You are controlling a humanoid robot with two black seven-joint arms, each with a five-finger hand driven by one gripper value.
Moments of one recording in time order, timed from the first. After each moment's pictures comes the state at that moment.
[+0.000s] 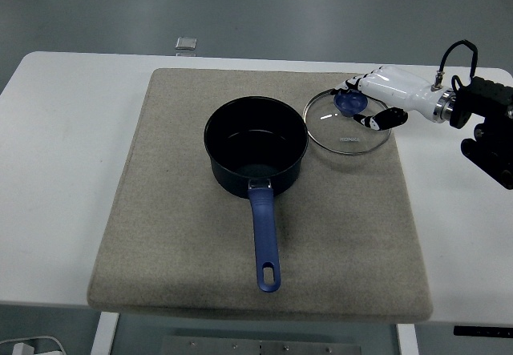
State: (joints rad) left arm -0.02 0.00 -0.03 -0.09 0.12 -0.06 0.08; right arm 1.14 -0.31 -0.04 0.53 -1.45 -0.22 0.61
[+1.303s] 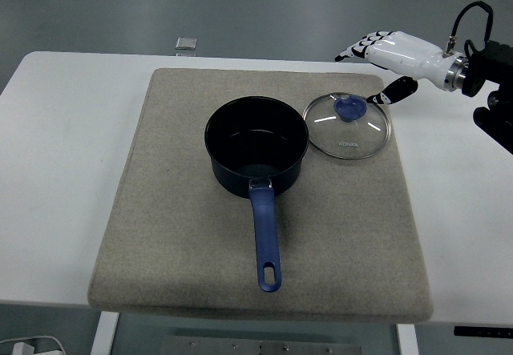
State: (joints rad) left arm -0.02 0.00 -0.03 -0.09 0.12 -0.06 0.08; right arm 1.25 -0.35 -0.04 0.53 -1.45 -0.19 0.61
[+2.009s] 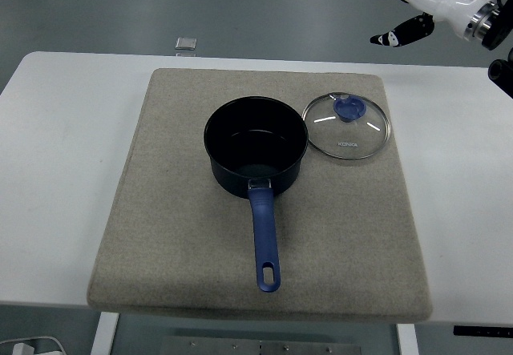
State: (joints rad) left arm -0.02 0.00 -0.03 -0.09 0.12 -0.06 0.08; right arm 1.35 -0.36 -0.04 0.53 -1.08 -0.19 0.61
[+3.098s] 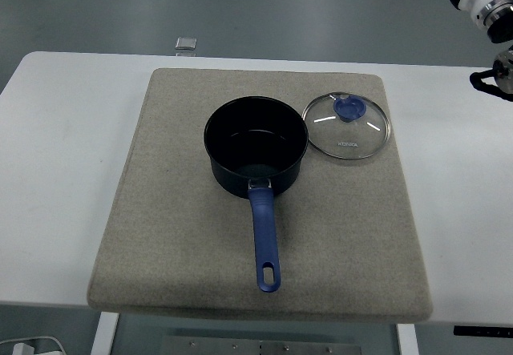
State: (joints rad) left arm -0.02 0.00 -0.03 -0.09 0.12 -0.06 0.08; right arm 1.31 -0.34 -0.03 0.54 0.08 0.08 0.45
